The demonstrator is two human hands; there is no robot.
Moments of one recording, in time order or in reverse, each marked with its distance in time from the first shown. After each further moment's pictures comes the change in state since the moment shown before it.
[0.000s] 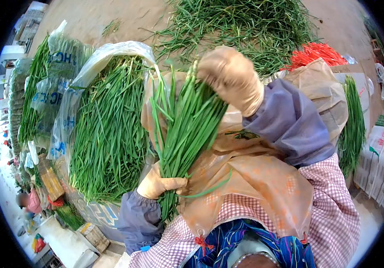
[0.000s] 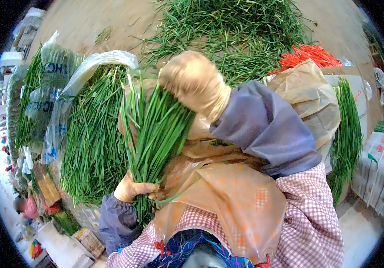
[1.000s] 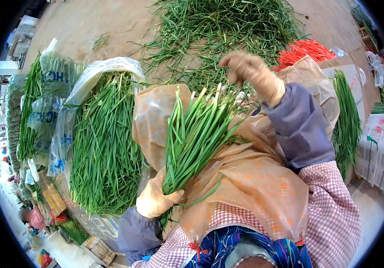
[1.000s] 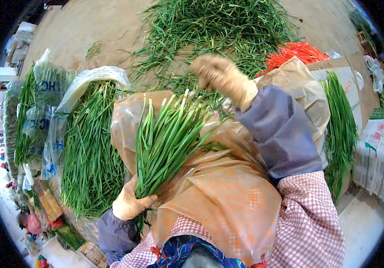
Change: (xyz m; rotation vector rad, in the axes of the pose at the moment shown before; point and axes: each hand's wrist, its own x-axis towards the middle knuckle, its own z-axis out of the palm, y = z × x) left_hand -0.002 -0.002 0.012 0.655 0.139 0.183; right_hand -0.035 0.031 -0.068 0.642 -0.127 0.919
